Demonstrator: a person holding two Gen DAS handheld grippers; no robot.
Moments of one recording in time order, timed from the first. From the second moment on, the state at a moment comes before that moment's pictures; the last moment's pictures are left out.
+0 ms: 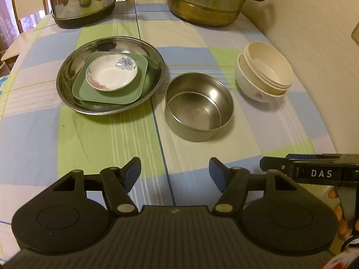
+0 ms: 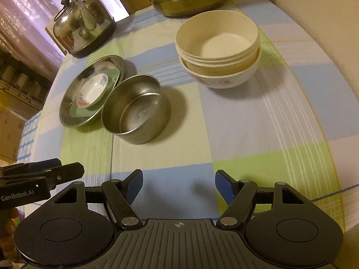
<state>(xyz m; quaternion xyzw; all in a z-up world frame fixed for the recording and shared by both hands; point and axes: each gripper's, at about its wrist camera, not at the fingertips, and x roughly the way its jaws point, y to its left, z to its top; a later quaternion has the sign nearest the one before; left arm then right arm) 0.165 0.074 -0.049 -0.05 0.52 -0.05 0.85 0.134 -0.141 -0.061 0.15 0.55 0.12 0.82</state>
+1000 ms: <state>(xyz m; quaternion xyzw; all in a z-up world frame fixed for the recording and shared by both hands) 0.255 0.081 -0.089 -0.06 0.50 -0.08 0.86 0.210 -0.111 -0.080 0.14 0.50 0.12 0.85</state>
